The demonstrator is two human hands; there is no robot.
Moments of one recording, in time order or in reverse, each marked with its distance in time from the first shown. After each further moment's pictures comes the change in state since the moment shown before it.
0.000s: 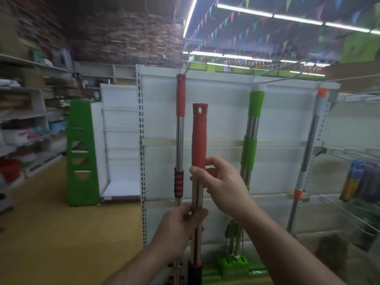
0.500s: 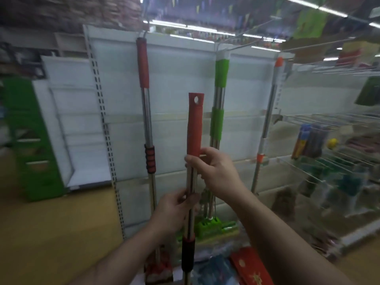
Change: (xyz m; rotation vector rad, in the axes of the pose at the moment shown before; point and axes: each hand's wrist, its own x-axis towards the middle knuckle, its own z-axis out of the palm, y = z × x) left_hand -0.001 -0.029 0.044 0.002 -0.154 -0.087; right_hand -0.037 0.046 -0.021 -0.036 0.157 0.100
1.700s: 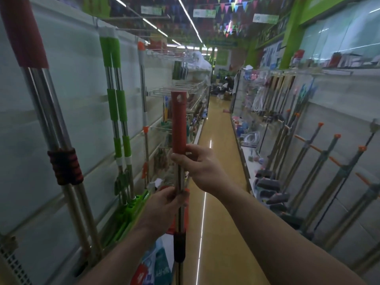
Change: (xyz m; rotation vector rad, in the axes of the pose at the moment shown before) left_hand -0.009 -0.075 -0.101 -0.151 -0.927 0.314; right_hand -0.097 -0.078 0.165 -0.314 0.760 0.316
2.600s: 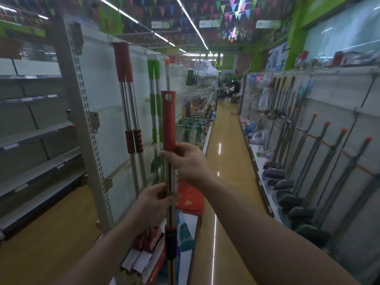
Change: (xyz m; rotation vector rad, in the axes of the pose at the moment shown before) left_hand -0.265 0.063 -0.133 0.100 -0.020 0.022; right_hand -0.219 -0.159 0.149 -0.100 0.052 0.058
